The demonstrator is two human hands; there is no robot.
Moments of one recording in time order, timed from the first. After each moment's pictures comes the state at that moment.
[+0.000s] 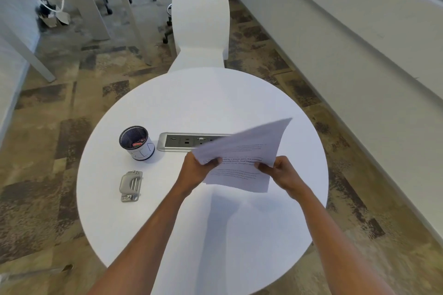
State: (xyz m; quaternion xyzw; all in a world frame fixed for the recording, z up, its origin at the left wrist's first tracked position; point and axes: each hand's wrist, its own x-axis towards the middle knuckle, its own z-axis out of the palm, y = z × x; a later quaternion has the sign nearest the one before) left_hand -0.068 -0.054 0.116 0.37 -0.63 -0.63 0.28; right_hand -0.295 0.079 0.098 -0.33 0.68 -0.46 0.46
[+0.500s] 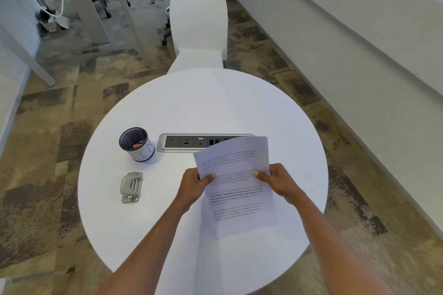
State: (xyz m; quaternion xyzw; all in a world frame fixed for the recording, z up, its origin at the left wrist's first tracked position) left_hand -0.053 -0.035 0.069 0.45 -0.58 -0.64 0.22; right_hand -0.287 0.092 0.083 -0.32 0.70 -0.42 0.48
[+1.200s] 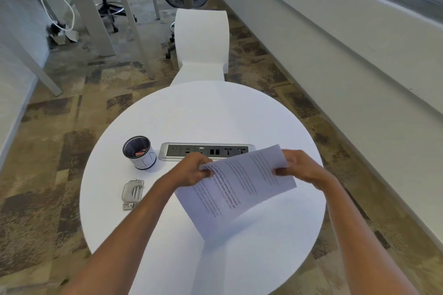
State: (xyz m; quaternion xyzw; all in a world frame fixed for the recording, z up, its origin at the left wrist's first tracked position) left_hand -0.063 -0.084 0.150 0.31 -0.83 -0.45 0.02; right_hand -0.347 0.089 0.160 -0.44 0.73 -0.31 0.42
